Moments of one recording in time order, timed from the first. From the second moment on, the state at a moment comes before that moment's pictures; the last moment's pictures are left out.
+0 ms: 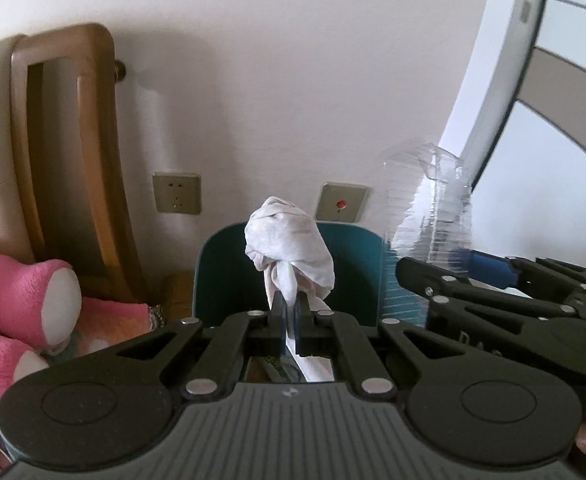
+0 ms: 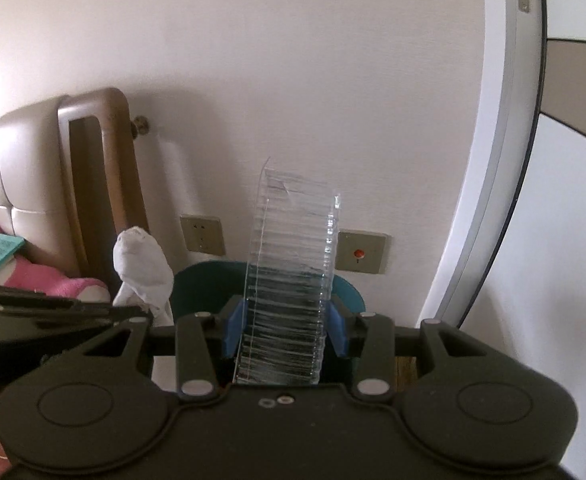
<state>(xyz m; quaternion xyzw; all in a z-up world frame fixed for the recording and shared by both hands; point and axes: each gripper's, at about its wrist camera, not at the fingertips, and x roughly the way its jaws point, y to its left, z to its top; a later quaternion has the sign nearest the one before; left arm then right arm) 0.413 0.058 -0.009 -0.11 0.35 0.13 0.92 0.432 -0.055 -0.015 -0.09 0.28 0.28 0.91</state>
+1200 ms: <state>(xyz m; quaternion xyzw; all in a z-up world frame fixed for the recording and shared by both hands) 0.450 0.072 -0.094 -0.12 0.47 0.15 0.86 0.443 -0.066 -0.045 -0.08 0.32 0.26 0.91</state>
